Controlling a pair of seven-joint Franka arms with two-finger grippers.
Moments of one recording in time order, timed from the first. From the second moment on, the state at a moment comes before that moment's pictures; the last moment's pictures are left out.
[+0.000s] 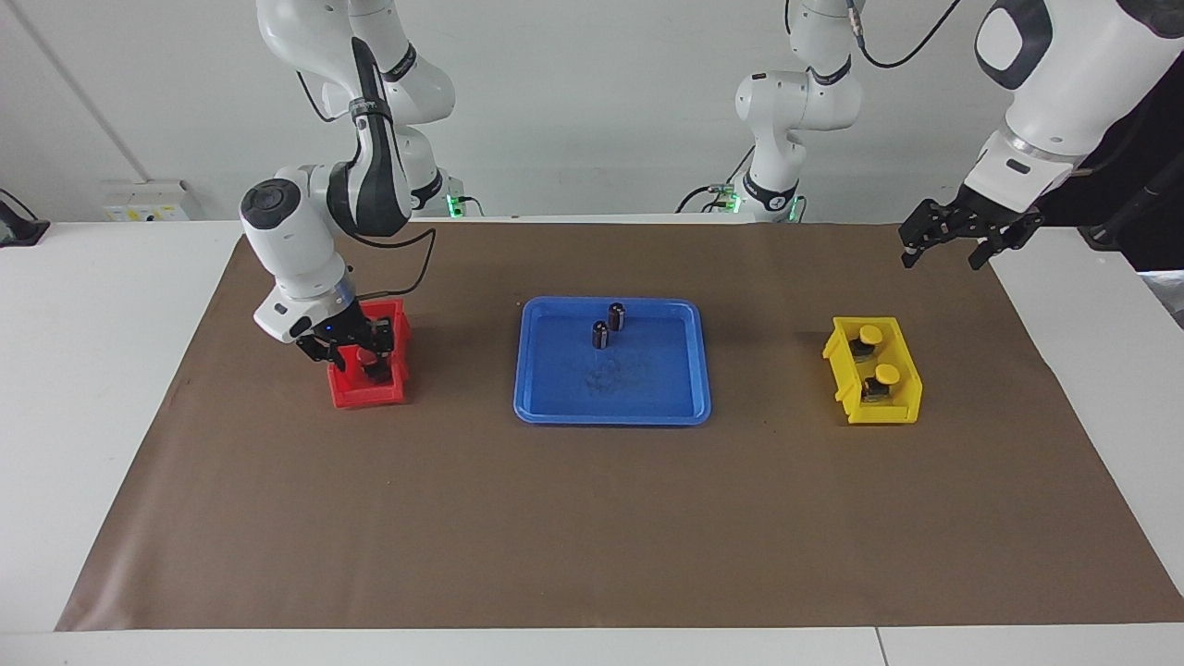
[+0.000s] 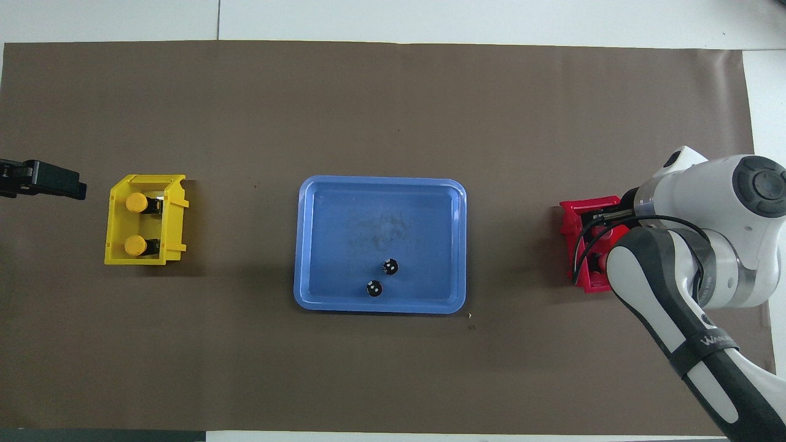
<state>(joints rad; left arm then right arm) -0.19 -0.06 0.14 -1.72 -0.01 1.64 0.07 0.12 0.04 -0.11 -2.24 0.02 2.30 -0.14</state>
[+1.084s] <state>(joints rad) -0.19 -0.07 0.14 -1.65 -0.01 1.56 0.02 0.12 0.02 -0.11 -2.27 0.02 2.30 -0.14</state>
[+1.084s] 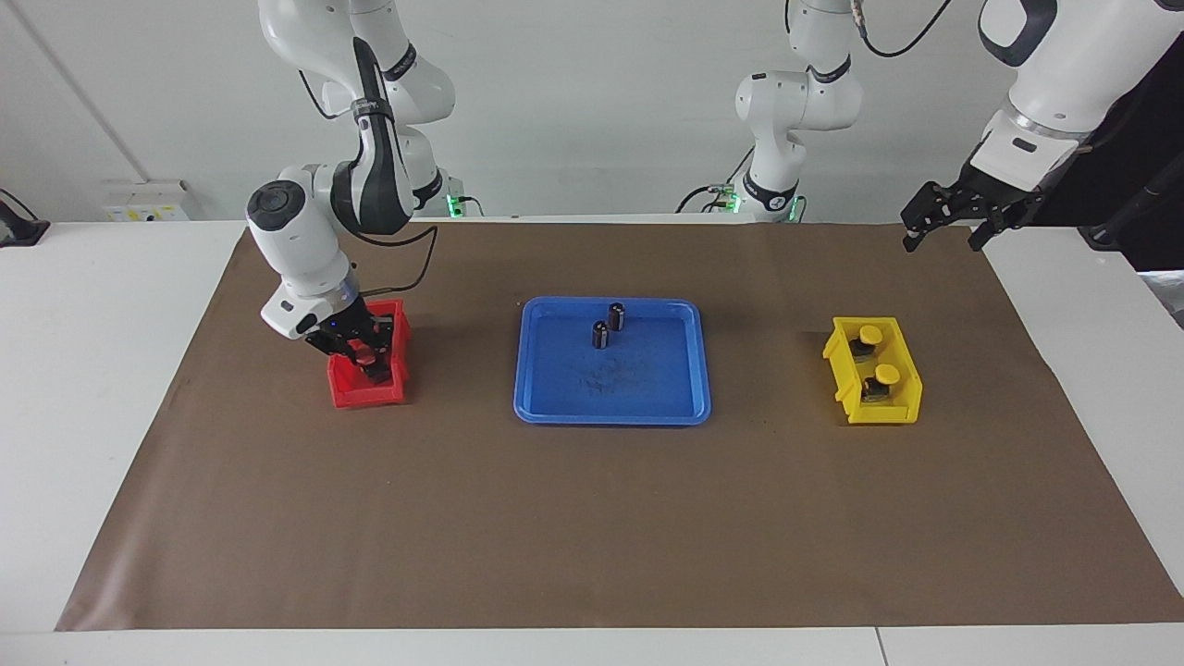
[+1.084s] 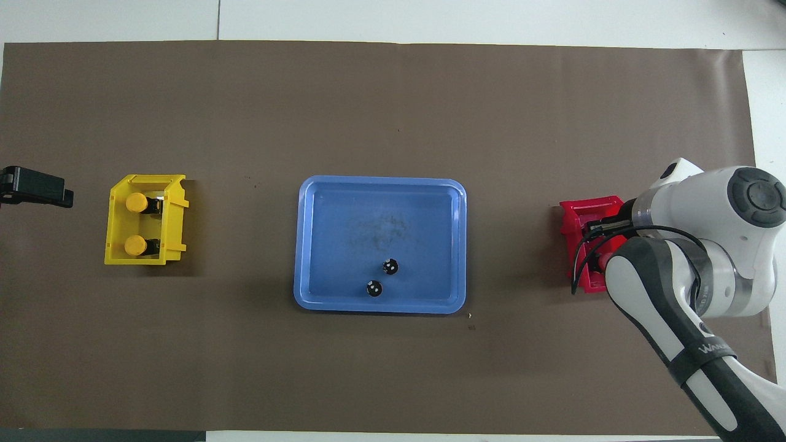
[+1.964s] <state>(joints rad) -0.17 -0.02 0.15 -1.78 -0.01 1.79 0.02 0.39 0.18 -0.09 -1.61 0.03 1.79 0.29</state>
